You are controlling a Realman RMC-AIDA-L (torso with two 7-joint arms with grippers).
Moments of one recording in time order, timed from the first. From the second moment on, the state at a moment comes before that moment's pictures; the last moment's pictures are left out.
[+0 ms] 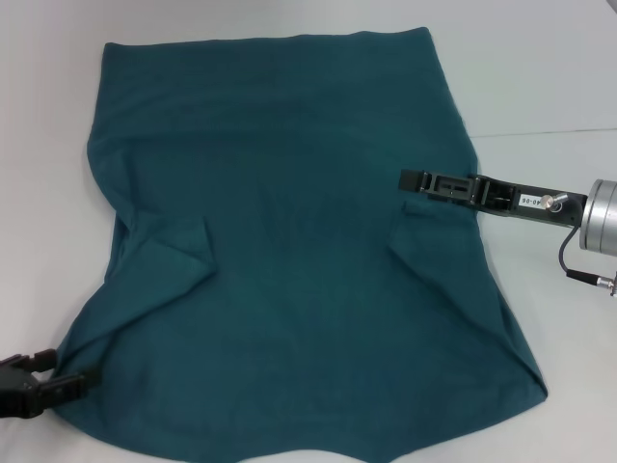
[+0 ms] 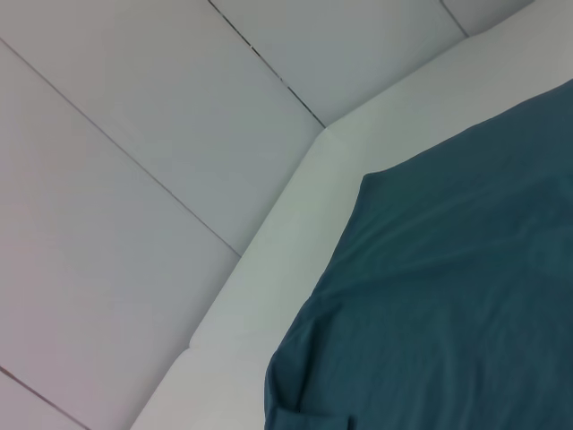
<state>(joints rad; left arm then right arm) -0.35 -2.14 0.40 0.82 2.25 1.42 -1.62 0.62 2.02 -0.70 -0.54 -1.83 -1.26 1.98</state>
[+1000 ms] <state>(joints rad) -0.32 -2.13 0.40 1.02 2.32 1.62 -1.90 0.62 2.02 -0.70 -0.54 -1.83 -1.26 1.99</state>
